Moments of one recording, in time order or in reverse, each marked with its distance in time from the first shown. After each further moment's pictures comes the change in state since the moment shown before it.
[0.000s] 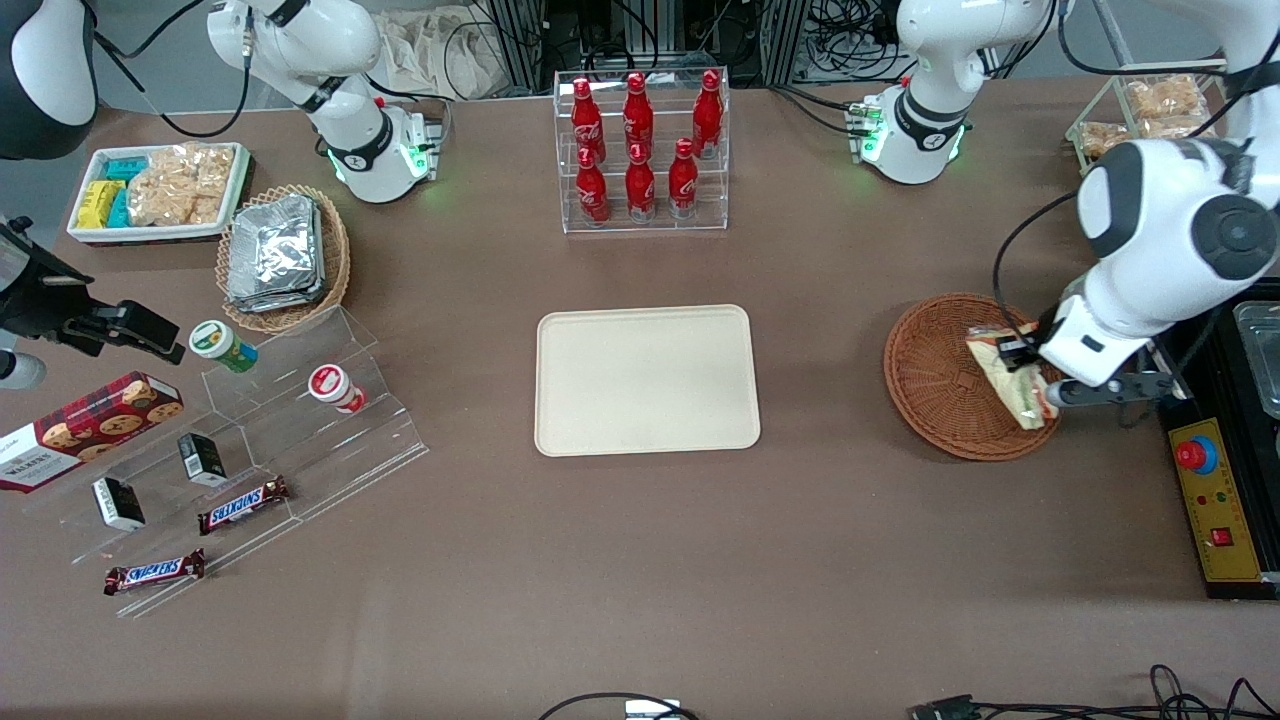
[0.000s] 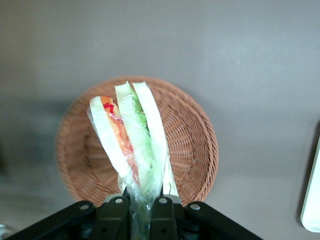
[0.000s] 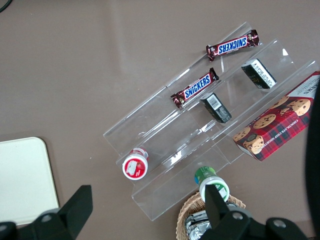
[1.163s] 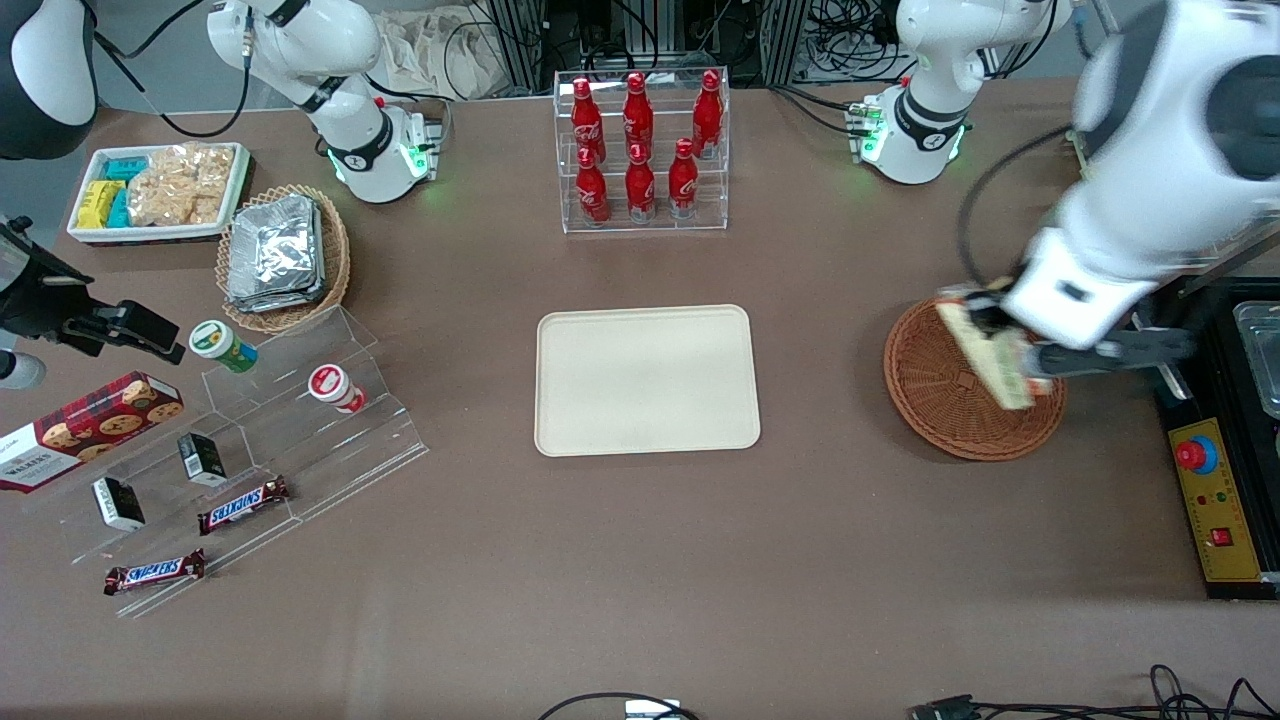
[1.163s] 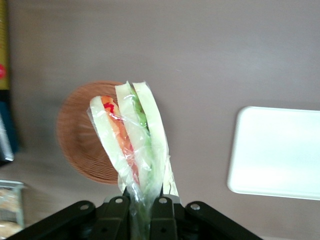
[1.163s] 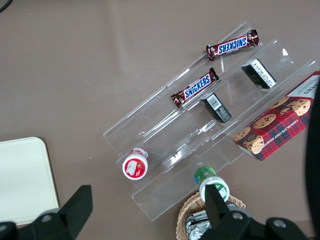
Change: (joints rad) arm -0.082 0.112 -0.262 0.508 0.047 -0.457 -0.340
